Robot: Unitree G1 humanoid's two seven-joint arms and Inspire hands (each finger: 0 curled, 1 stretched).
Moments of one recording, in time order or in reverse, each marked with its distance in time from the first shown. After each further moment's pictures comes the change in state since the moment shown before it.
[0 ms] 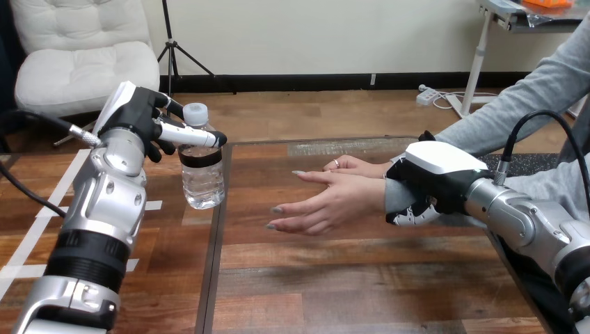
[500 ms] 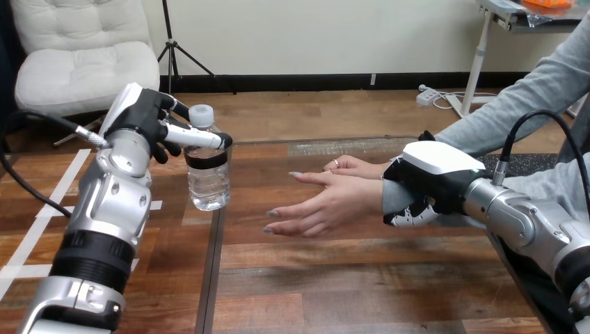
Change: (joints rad) left arm 0.000 -0.015 -0.004 0.000 0.001 0.000 -0.005; right arm 0.000 0.000 -0.001 0.000 0.000 -0.020 0.000
